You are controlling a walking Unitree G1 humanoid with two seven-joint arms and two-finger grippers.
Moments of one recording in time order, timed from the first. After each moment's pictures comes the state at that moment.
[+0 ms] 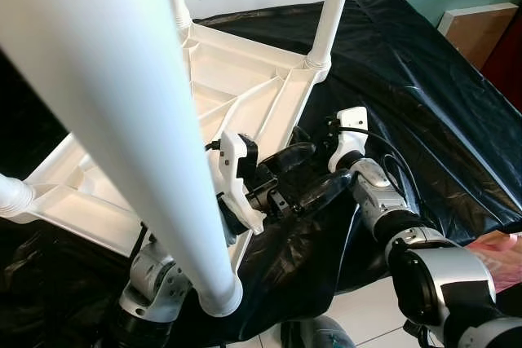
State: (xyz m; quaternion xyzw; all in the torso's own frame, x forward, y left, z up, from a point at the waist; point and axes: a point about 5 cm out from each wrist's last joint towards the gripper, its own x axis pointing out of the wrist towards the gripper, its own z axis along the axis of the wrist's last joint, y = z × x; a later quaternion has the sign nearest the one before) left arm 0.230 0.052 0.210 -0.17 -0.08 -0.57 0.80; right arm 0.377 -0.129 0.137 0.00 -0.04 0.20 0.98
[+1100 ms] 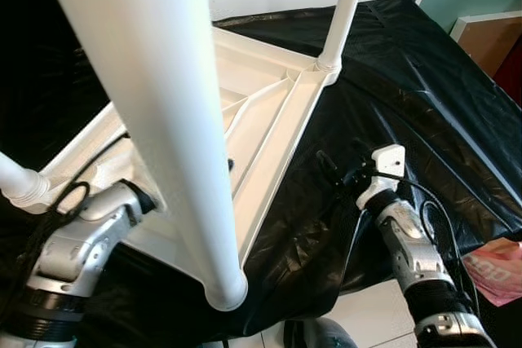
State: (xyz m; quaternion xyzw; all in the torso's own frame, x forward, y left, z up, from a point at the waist) left arm 0.266 0.183 0.188 0.05 0.02 -0.39 0.92; right arm 0.303 -0.164 0.118 -0.01 -0.09 0.20 0.97
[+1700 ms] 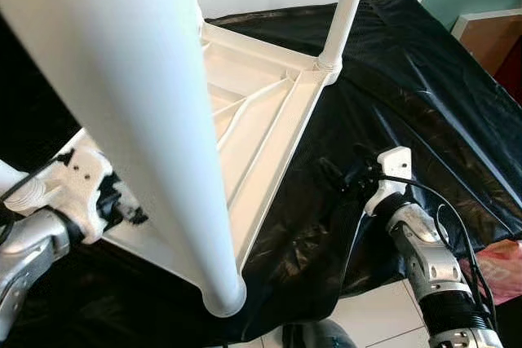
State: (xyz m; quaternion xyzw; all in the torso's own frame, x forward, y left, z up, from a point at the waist) left arm 0.237 0.239 0.174 0.16 0.10 -0.34 0.92; right arm 0.297 -0.174 0.129 -0.03 -0.07 0.21 0.97
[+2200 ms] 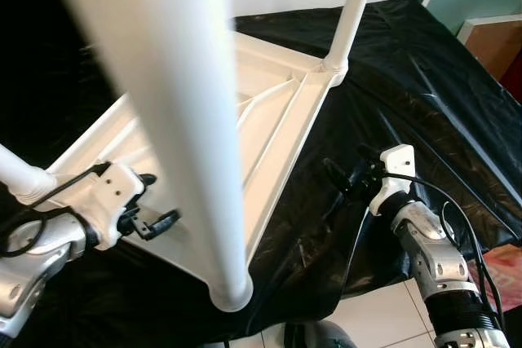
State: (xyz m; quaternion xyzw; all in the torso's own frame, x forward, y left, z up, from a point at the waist) left arm 0.244 0.209 0.155 0.22 0.12 -0.47 0.85; right arm 0.298 -0.173 0.134 -0.04 -0.06 0.22 0.97
